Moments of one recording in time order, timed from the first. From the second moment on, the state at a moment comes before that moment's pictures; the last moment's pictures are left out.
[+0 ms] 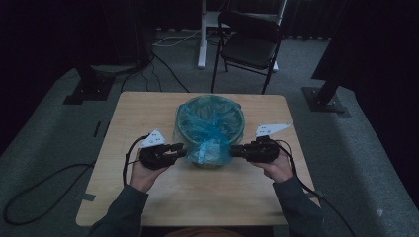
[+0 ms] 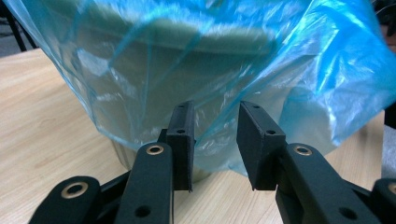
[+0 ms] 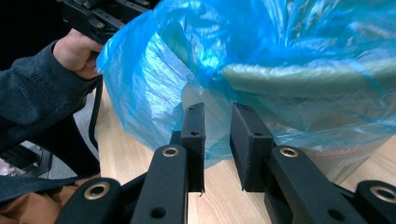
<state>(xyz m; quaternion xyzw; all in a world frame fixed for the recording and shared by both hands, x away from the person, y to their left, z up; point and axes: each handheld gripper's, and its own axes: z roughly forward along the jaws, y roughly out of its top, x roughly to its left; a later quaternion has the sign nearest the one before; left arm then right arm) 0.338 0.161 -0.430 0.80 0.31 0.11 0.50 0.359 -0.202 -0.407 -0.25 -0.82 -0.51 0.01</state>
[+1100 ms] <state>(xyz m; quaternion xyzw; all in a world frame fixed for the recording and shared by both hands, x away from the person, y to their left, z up) 0.343 0.191 -0.403 0.75 0.33 0.16 0.55 0.365 -0.203 -0.407 -0.27 -0.82 -0.51 -0.01</state>
